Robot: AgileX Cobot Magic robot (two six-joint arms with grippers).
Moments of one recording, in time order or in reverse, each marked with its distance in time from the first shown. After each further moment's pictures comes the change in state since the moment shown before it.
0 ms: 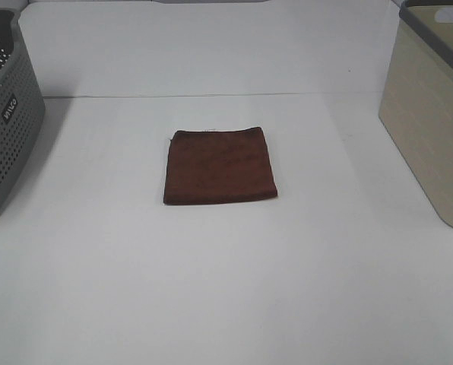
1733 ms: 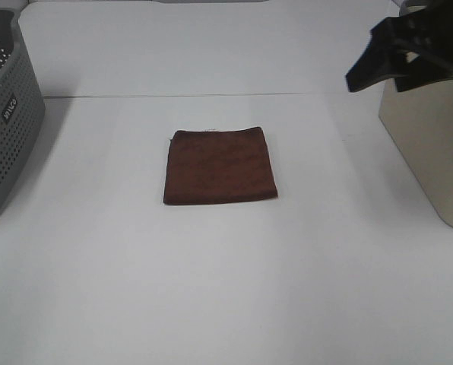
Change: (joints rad) left arm 0.000 0.000 0.000 0.000 0.000 0.000; right arm 0.160 1.553 -0.681 0.458 -0.331 -0.460
